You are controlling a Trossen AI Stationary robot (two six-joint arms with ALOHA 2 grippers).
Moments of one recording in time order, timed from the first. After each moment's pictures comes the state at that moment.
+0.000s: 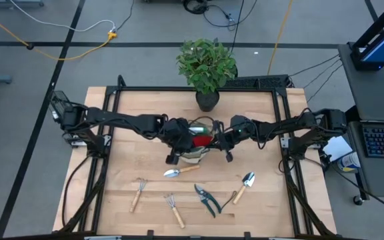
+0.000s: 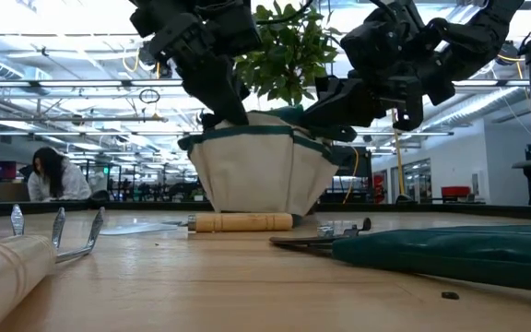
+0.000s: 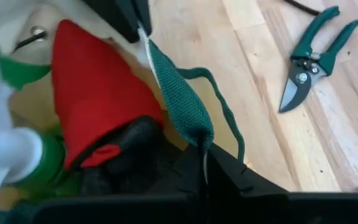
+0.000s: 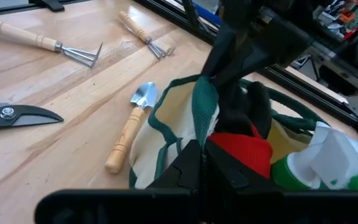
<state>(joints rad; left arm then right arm) 0.04 1.65 1.18 -0.51 0.25 0.21 -0.15 1.49 0.59 0.53 -0.39 -0.55</state>
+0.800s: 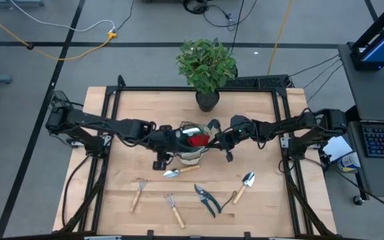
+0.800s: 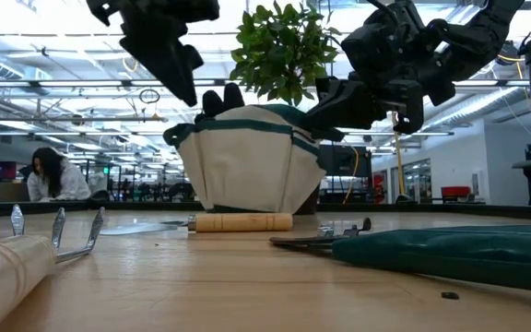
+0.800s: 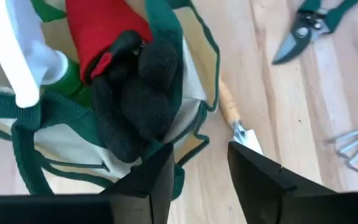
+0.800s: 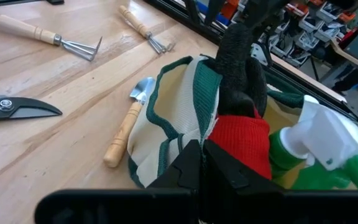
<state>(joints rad) -0.10 1.49 1.18 -0.74 -0.03 0.02 -0.15 1.48 0.59 0.53 -0.39 -0.56</state>
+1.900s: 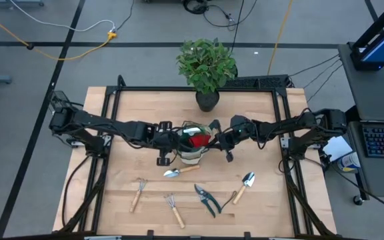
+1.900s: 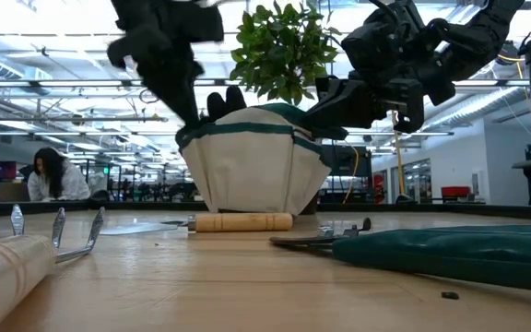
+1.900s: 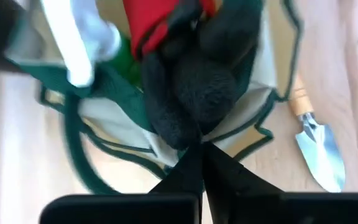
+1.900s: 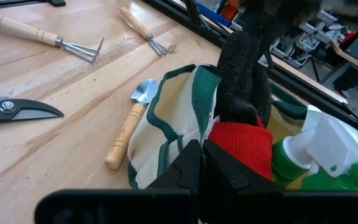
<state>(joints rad) -0.10 1.52 1.14 -0.70 -0.23 0.08 -0.15 1.48 0.59 0.53 -0.39 -0.56</state>
